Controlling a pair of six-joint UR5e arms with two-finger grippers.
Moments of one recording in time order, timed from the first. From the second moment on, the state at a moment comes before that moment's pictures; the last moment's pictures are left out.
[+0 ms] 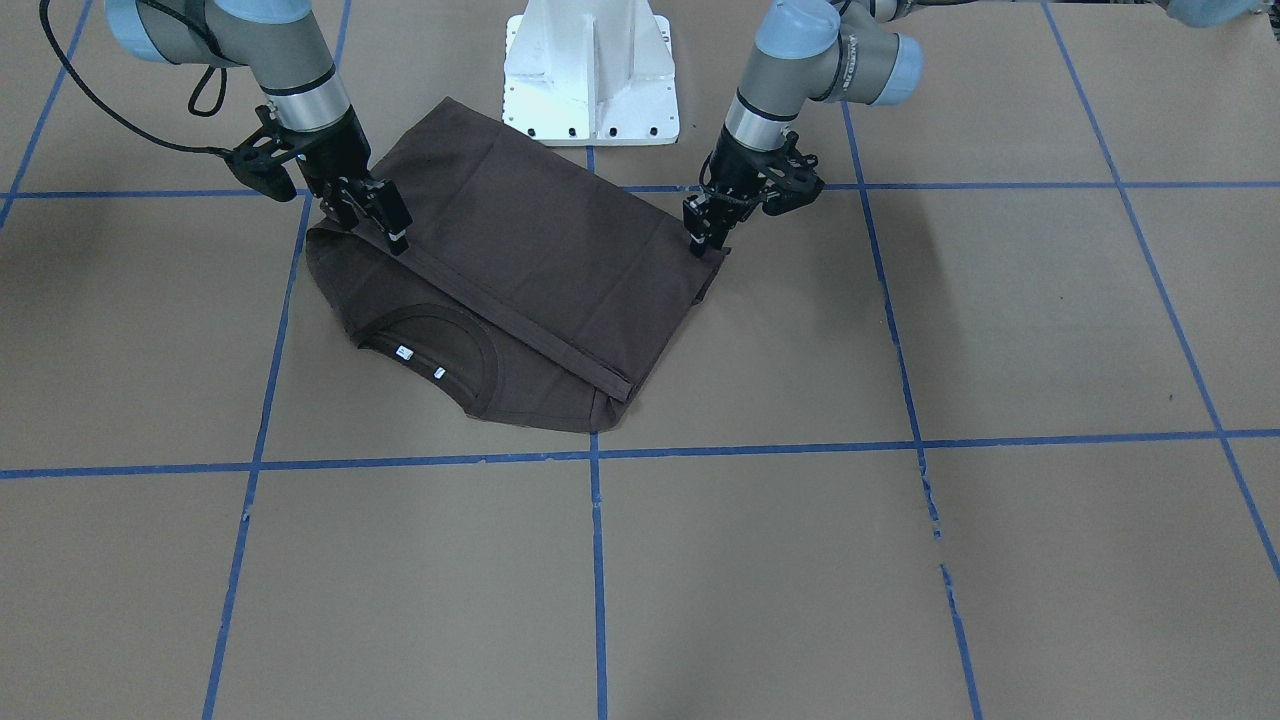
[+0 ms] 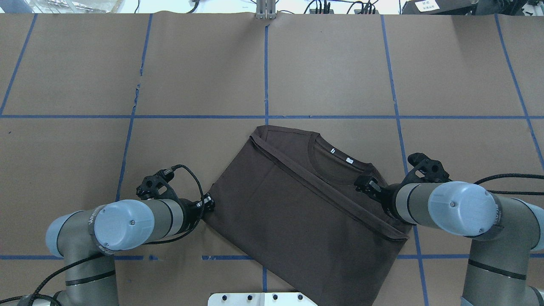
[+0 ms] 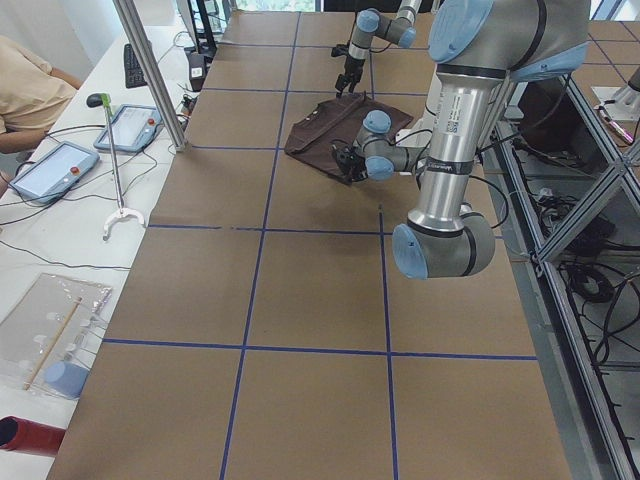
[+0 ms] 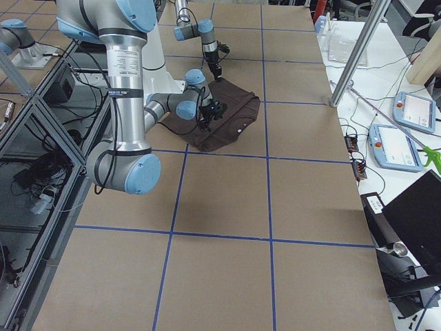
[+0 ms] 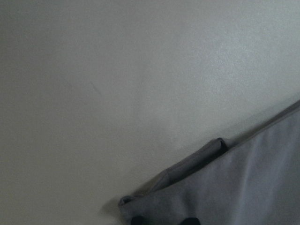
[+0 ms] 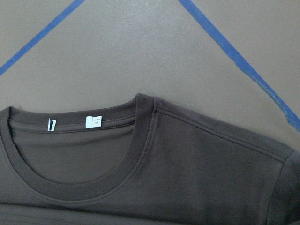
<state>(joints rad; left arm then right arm) -0.28 -1.87 -1.85 -2.04 -1.56 -1.98 0.37 -1.52 2.08 -1.23 1.60 1.98</state>
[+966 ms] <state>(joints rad) -0.34 -1.87 -1.87 -1.99 -1.56 -1.91 0.37 -1.52 2.08 -1.23 1.60 1.98</state>
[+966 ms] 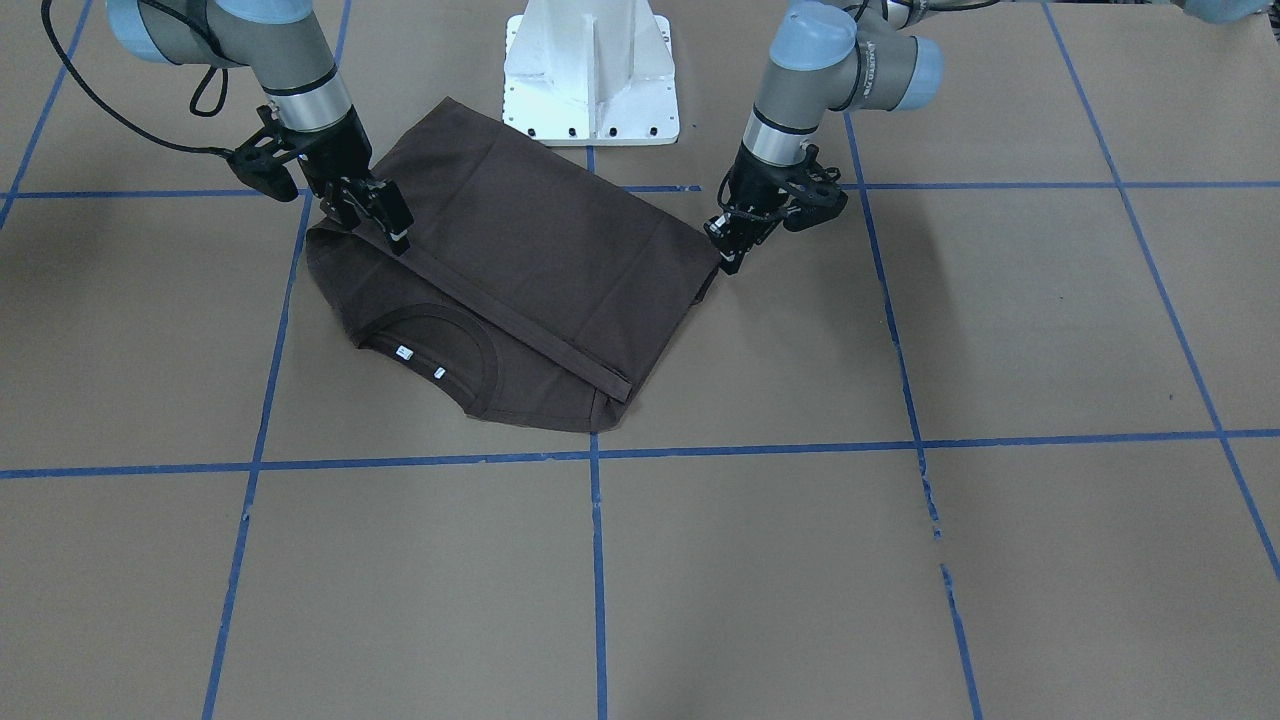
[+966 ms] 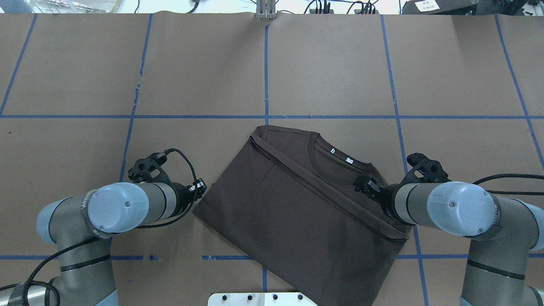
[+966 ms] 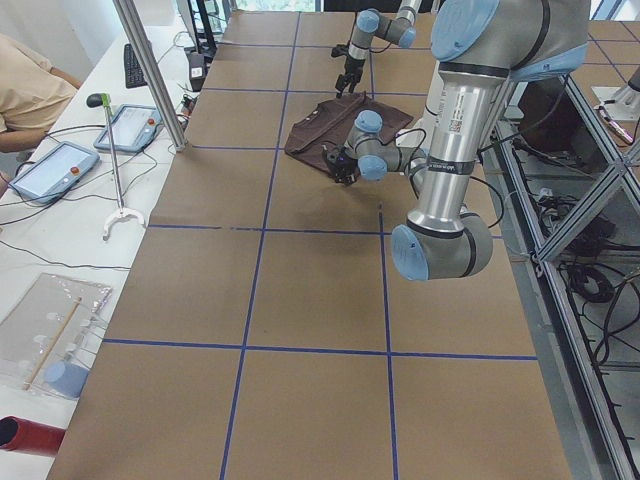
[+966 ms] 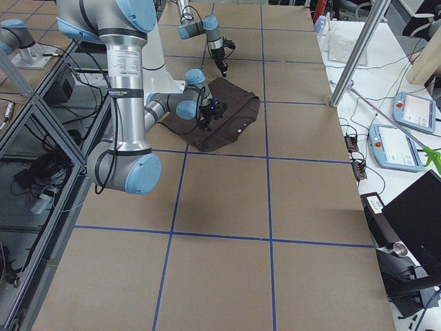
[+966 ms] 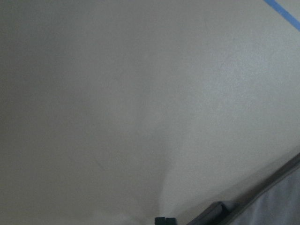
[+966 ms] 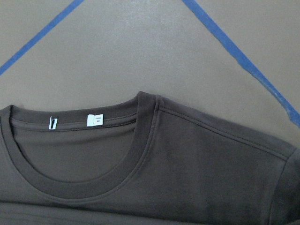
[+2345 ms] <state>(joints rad) -0.27 -1.87 -1.87 -1.93 -1.56 -1.95 0.36 -1.51 2.08 -1.23 1.60 1.98</state>
